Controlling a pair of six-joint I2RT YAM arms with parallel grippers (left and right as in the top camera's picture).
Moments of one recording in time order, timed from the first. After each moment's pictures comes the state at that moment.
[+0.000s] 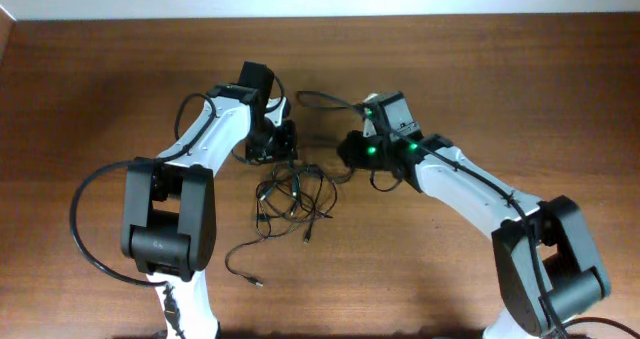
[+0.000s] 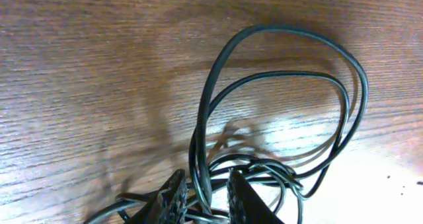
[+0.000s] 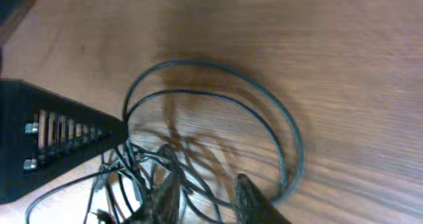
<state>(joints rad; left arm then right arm) -0.21 2.05 1.48 -0.87 0.35 -0.26 0.47 1.82 1.13 -0.24 -0.29 0.54</state>
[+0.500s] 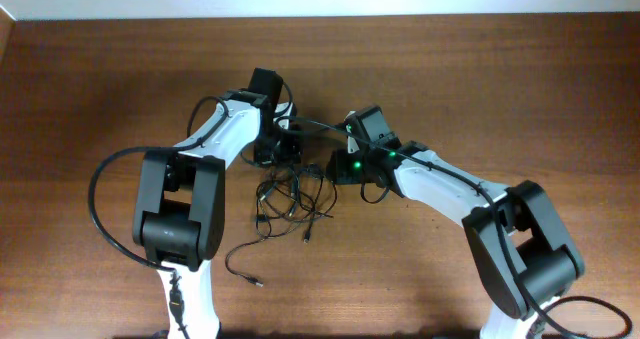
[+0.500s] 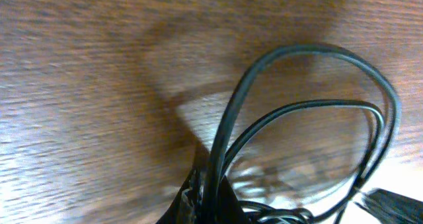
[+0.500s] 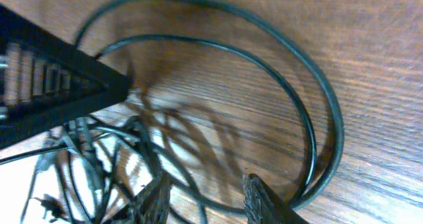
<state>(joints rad) -0.23 2.12 1.47 -0.80 0.35 -0.28 0.53 1.92 1.13 -0.25 -0.26 0.47</state>
